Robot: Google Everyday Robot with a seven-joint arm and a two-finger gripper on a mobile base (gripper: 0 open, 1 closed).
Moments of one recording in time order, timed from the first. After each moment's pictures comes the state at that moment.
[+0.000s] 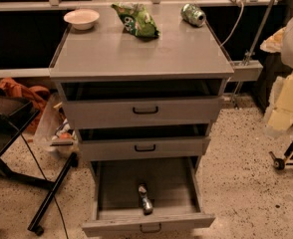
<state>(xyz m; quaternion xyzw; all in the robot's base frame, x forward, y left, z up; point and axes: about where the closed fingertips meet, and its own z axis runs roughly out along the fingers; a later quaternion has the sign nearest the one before) 0.438 -0.217 0.976 -0.60 0.78 -0.03 0.16</state>
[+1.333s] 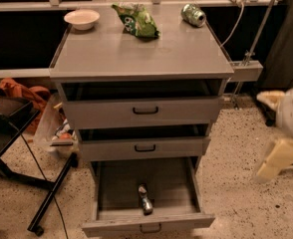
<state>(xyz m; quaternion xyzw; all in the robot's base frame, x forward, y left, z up) 0.423 -0.240 0.865 -0.58 0.78 0.01 0.22</state>
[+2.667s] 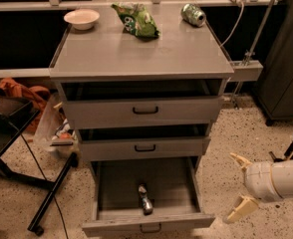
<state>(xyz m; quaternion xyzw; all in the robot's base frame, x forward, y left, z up) 0.419 -0.232 0.637 -0.58 0.73 0.15 0.32</state>
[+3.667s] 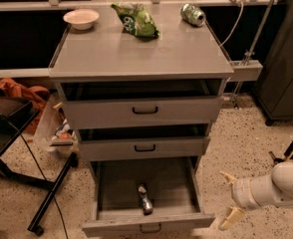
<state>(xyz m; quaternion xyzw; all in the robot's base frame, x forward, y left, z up) 0.446 -0.259 0.477 -0.61 0.72 0.17 0.28</state>
